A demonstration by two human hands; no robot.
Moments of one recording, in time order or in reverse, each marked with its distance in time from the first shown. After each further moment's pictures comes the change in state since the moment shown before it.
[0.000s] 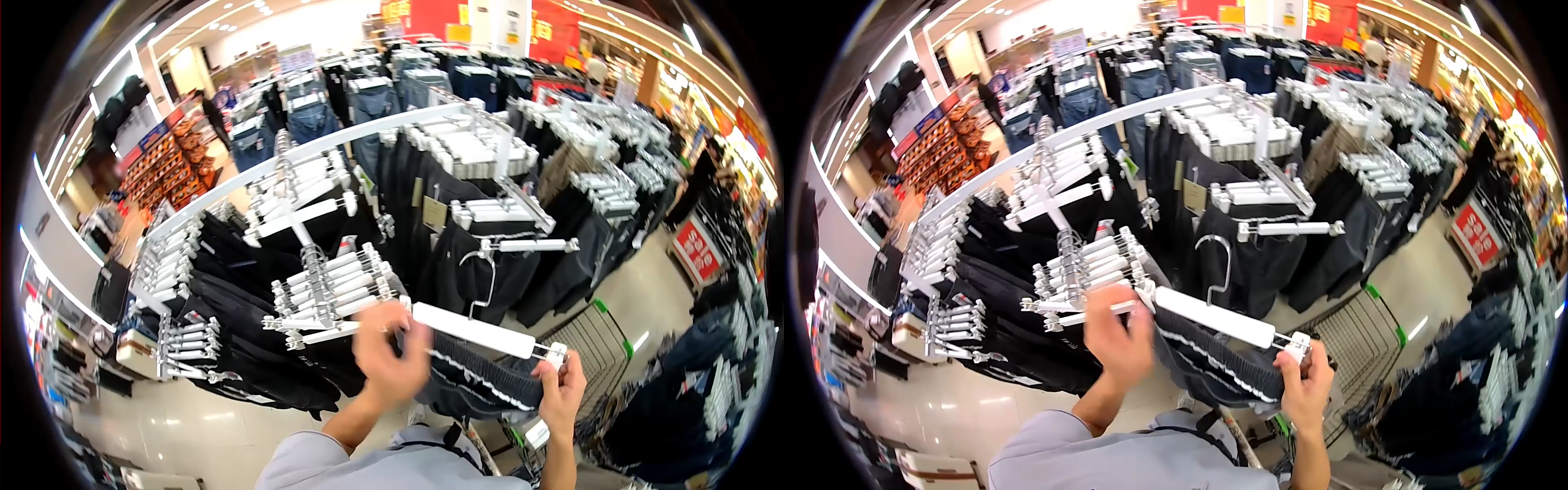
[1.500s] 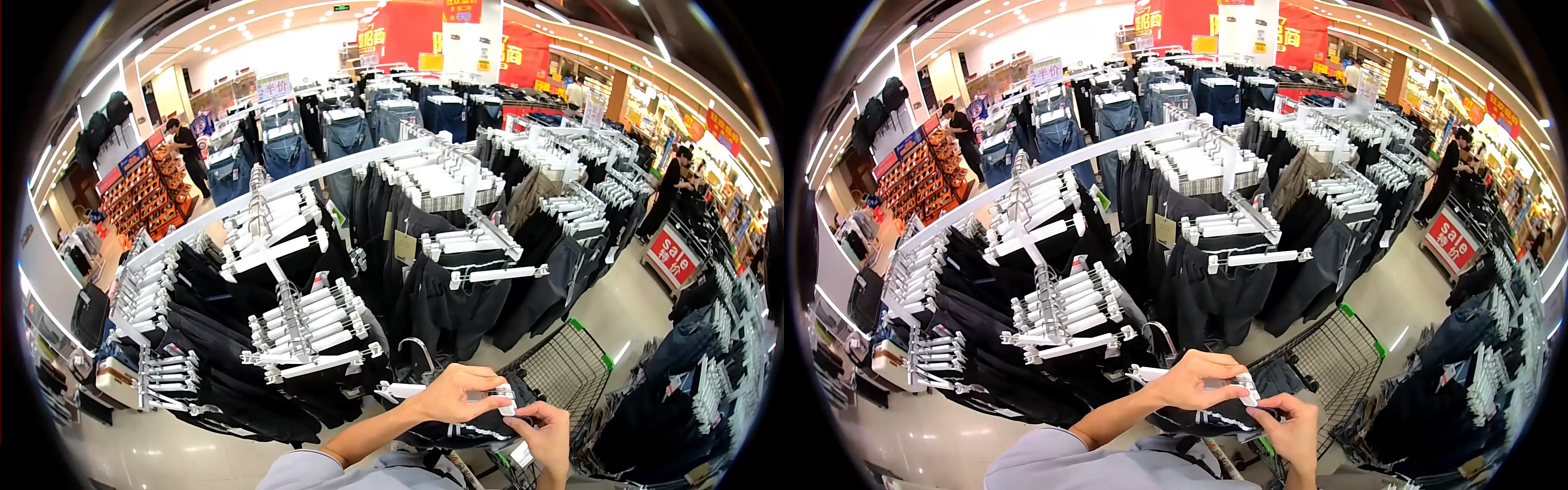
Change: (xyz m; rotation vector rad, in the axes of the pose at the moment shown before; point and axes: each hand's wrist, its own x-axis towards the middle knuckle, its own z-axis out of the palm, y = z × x) left_hand -0.030 0.005 0.083 -0.762 -0.956 -0.076; right_hand -0.026 -0.003 -0.032 -0.077 -0.074 0.215
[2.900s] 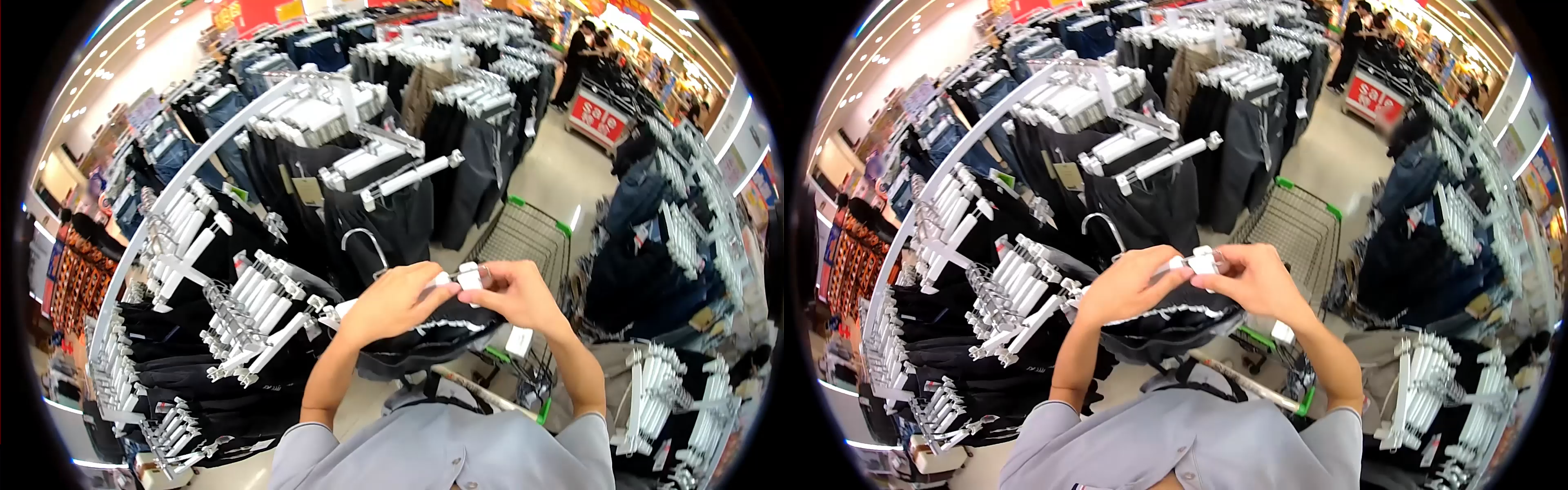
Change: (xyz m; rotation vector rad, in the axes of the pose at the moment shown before) left_hand 0.034 0.009 -0.022 0.277 -0.361 -0.151; right_hand 0.037 -0.045 -0.013 -0.263 -0.120 0.030
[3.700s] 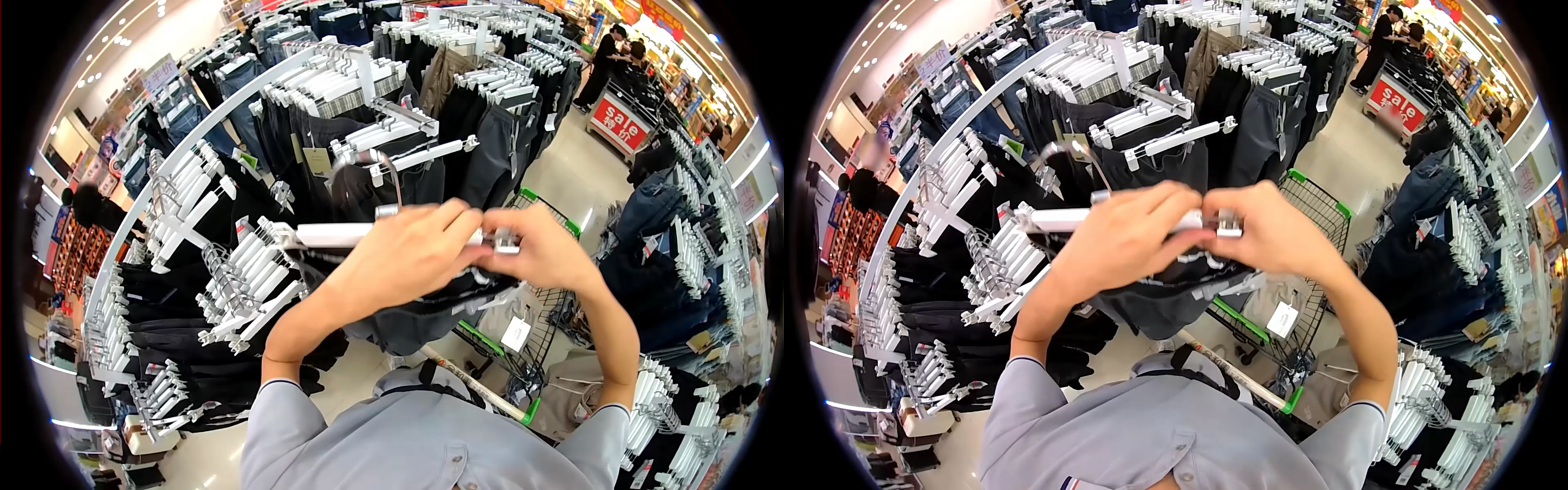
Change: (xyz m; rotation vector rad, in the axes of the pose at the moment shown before) left_hand 0.028 0.061 -0.024 0.506 0.184 0.258; right_hand 0.033 -0.055 -0.046 -0.366 -0.226 -0.420
